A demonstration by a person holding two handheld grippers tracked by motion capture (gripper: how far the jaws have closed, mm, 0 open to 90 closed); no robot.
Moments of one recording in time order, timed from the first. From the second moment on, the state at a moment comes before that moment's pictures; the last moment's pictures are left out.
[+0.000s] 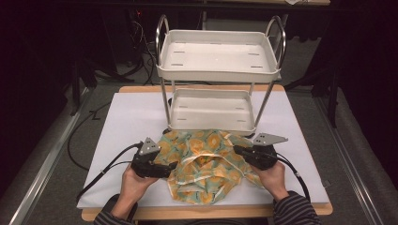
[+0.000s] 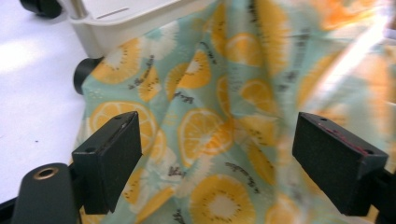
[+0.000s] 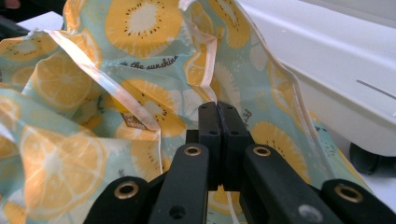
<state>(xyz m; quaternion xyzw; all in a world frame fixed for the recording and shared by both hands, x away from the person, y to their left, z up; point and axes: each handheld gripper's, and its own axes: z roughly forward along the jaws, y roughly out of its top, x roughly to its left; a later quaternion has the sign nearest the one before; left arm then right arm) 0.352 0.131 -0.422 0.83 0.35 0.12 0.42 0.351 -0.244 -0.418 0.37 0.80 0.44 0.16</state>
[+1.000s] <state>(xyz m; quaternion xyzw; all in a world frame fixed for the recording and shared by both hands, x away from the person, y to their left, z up) 0.356 0.097 -0.435 0.87 0.32 0.06 0.36 0.357 -0.239 -0.418 0.37 0.80 0.45 0.17</state>
